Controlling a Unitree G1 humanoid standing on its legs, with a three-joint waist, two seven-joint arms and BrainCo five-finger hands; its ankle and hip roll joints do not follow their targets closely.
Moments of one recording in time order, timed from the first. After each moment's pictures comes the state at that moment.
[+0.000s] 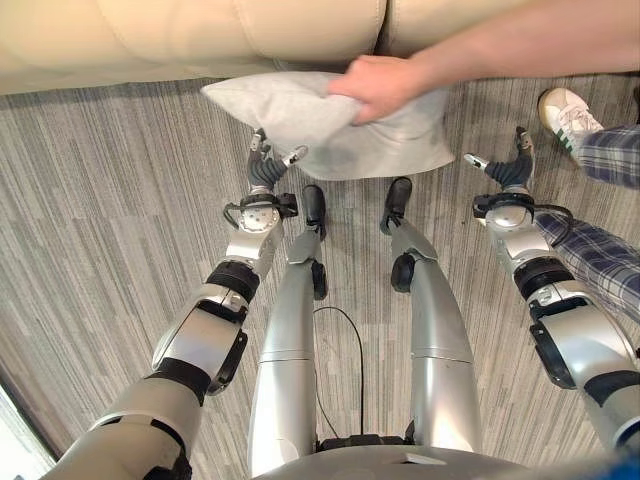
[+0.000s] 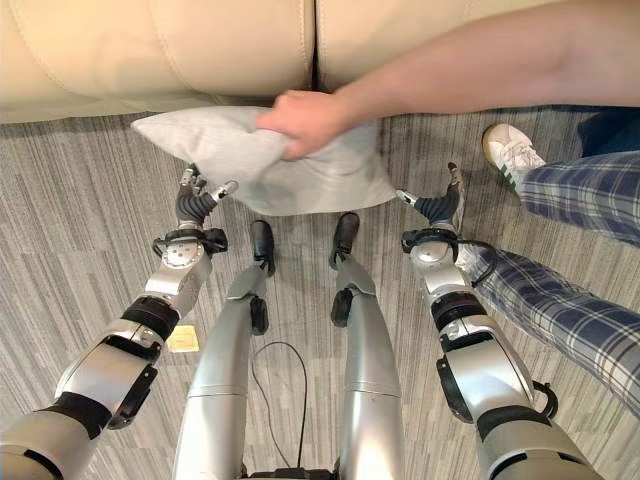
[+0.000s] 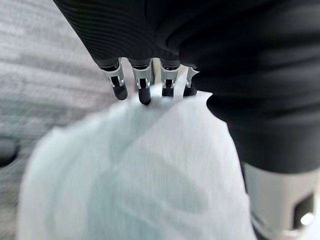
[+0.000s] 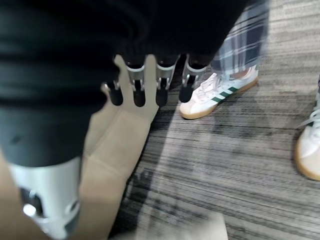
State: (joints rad) left arm -0.83 0.34 -0.30 0.89 -0.56 -0.26 0.40; right arm -0.87 -0.42 0.25 0.97 0.20 -0.13 -0.55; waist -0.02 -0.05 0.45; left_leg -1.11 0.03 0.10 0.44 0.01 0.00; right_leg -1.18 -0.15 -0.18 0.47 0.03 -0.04
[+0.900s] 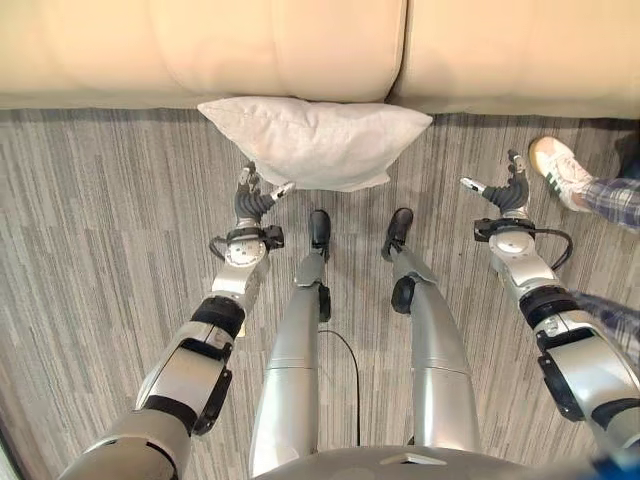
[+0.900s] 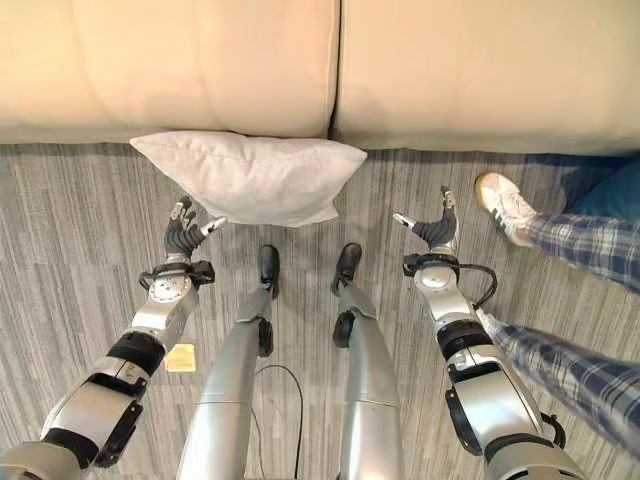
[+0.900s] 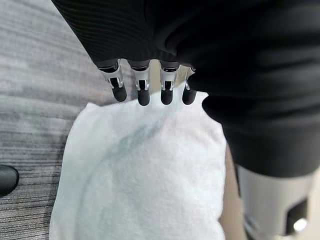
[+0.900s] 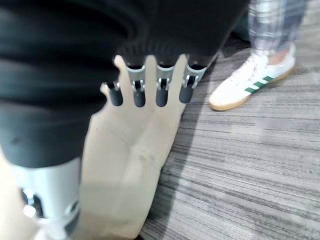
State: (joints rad) left arm -0.58 0.36 -0.27 0.76 -0.46 -0.24 0.35; right arm -0.65 -0.43 0.24 0.84 0.17 -0.16 -0.48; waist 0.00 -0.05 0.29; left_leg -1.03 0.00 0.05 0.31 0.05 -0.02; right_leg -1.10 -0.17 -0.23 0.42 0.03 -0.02
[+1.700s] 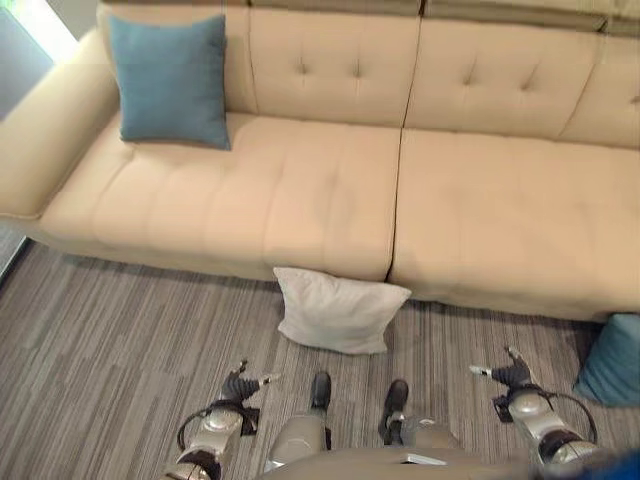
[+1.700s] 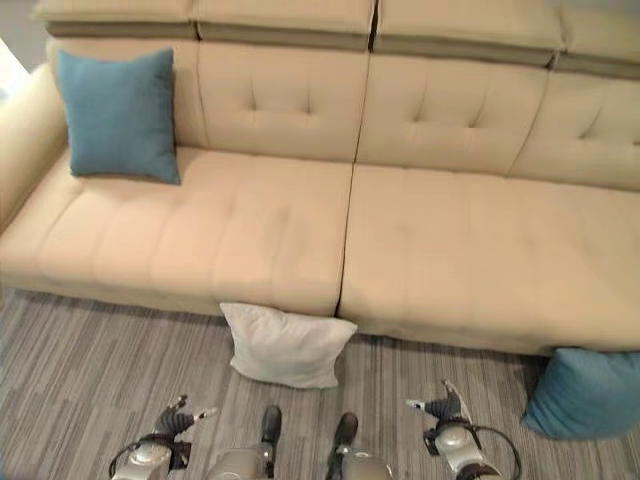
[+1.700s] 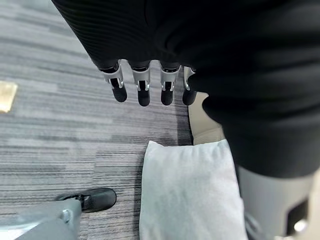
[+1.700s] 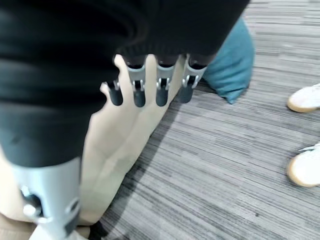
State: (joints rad) left arm -0.02 0.27 -0.25 1.09 -0.24 -0.14 0.17; right arm -0.10 -0.35 0.23 1.16 0.01 -0.08 -0.30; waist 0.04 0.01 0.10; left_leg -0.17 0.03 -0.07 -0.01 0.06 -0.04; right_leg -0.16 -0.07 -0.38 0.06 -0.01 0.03
